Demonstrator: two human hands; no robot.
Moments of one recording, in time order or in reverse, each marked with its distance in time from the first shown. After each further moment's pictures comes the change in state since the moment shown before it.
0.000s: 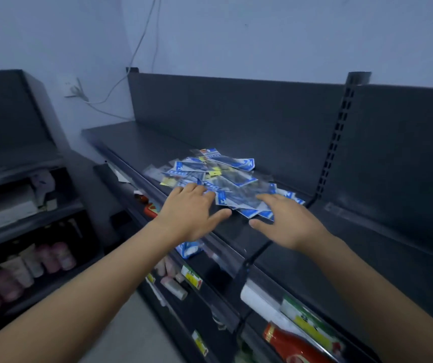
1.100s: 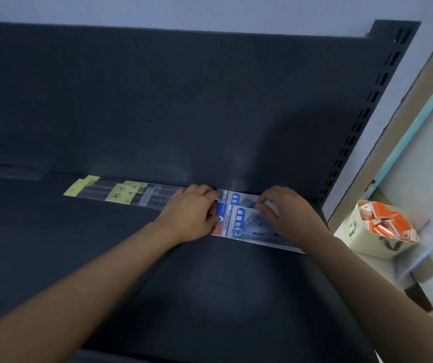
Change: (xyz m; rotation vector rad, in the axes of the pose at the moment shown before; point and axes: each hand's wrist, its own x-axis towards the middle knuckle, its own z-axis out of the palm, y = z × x) left_hand -0.068 0.723 -0.055 -0.338 -0.025 0.767; right_hand -0.552 0.488 -0.139 -0.050 0.310 0.510
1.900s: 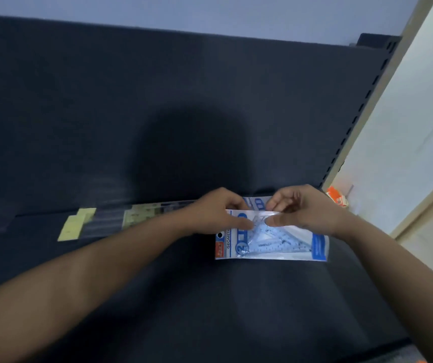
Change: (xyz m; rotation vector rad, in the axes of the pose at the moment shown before) left_hand 0.018 -0.063 -0.022 -0.787 -0.354 0.330; right_hand 0.002 -0.088 -0.008 0.554 -0.071 0.424
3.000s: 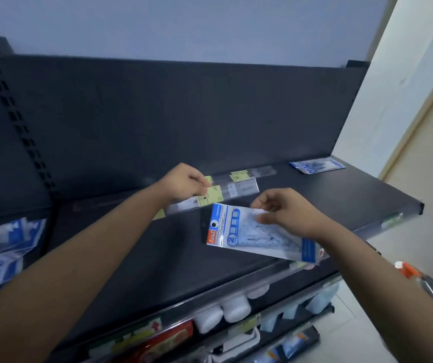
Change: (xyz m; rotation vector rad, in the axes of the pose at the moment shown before) left_hand -0.275 -0.106 -0.171 -0.051 0.186 -0.094; right_hand -0.111 -0.229 0.280 -0.113 0.261 0.084
